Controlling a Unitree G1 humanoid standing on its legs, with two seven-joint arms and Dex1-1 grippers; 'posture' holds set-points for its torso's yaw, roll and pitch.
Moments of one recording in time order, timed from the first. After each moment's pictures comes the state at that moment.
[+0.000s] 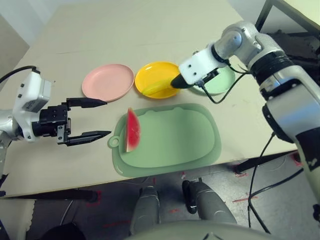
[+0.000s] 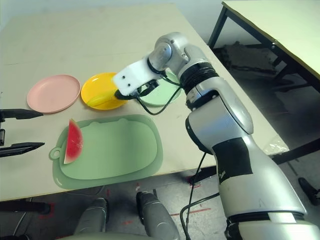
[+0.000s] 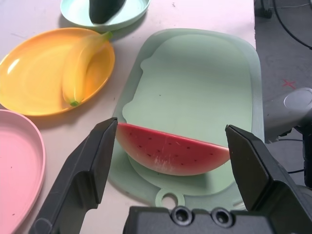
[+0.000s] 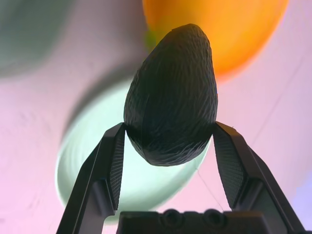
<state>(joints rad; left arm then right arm) -0.07 1.08 0.41 -0.12 -0.62 0.29 -1.39 -1.55 -0.37 0.69 1.31 -0.58 -0.48 1.02</state>
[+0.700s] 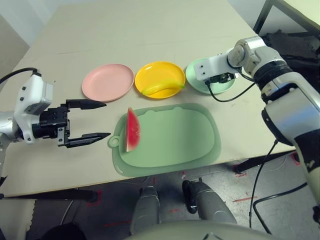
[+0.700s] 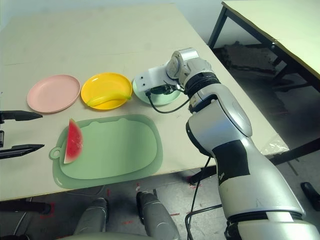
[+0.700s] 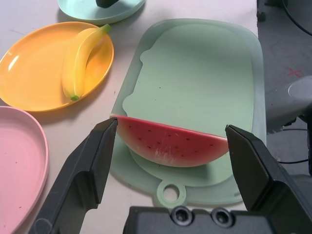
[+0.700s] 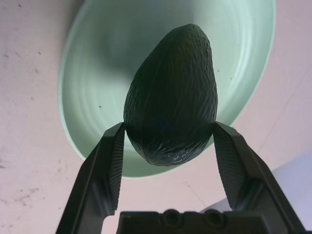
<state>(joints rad) -0.05 1.09 0.42 -0.14 -0.59 0.24 -1.41 -1.48 -0.37 0.68 1.36 -0.70 -0.27 0.94</state>
